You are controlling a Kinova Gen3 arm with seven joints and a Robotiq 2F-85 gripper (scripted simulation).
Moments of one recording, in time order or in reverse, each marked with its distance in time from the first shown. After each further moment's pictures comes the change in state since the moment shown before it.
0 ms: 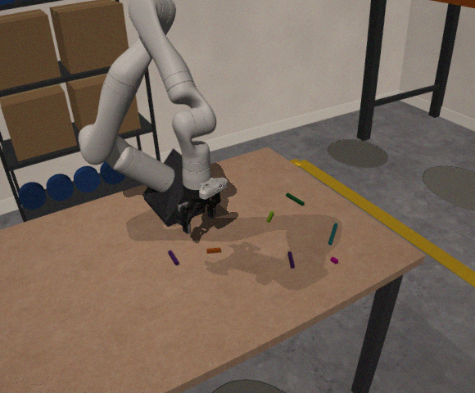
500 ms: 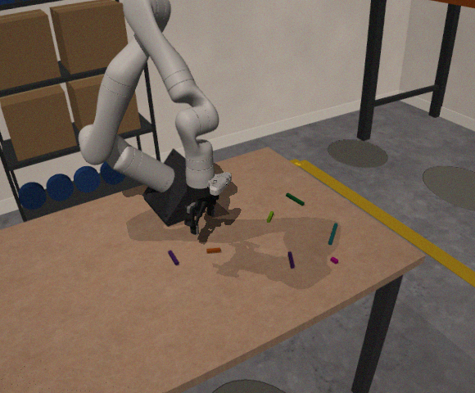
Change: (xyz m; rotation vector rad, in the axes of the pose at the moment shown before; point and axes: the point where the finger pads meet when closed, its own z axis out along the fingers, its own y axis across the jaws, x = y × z) arm 0.009 -0.006 -0.003 -0.004 0.018 -0.285
